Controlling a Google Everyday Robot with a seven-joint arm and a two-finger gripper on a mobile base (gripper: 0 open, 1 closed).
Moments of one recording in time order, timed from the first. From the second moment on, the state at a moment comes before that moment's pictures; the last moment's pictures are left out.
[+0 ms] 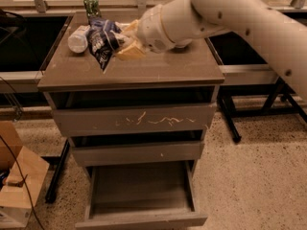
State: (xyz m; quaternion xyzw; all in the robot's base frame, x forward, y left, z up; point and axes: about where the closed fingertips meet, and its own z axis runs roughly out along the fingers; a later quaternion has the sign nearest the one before) arm 0.628 0.072 0.953 -0.65 0.57 0.17 0.47
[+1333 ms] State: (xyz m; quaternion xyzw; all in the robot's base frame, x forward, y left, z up) arm 0.524 0.046 0.916 -0.67 0.58 0.22 0.42
